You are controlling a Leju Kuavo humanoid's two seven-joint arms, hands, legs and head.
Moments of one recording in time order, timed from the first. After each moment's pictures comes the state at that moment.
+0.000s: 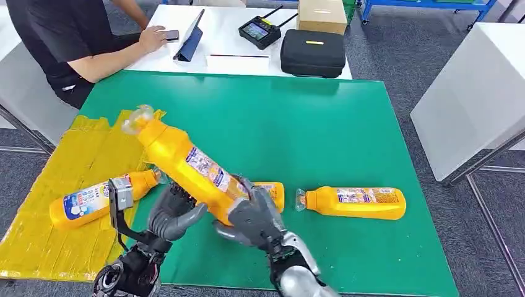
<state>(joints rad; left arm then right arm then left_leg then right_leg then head) -0.04 0.01 -0.44 -1.51 0.50 -0.09 -0.20 -0.13 0.09 0.60 -1.33 0.41 -0.11 0.03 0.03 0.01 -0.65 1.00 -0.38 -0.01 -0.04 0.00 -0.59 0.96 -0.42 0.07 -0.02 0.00</state>
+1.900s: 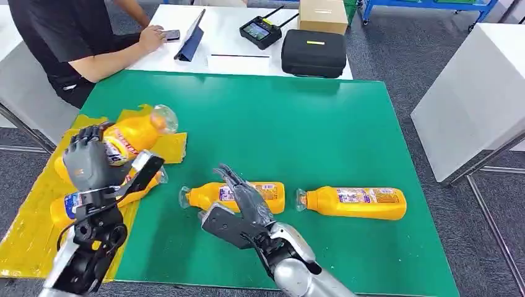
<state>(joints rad) -0.33 0.10 -0.23 -1.09 -1.34 0.68 0.15 -0.26 0.04 0.70 -1.31 0.47 -0.06 0.09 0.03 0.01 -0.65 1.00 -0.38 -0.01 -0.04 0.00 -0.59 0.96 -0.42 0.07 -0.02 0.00</state>
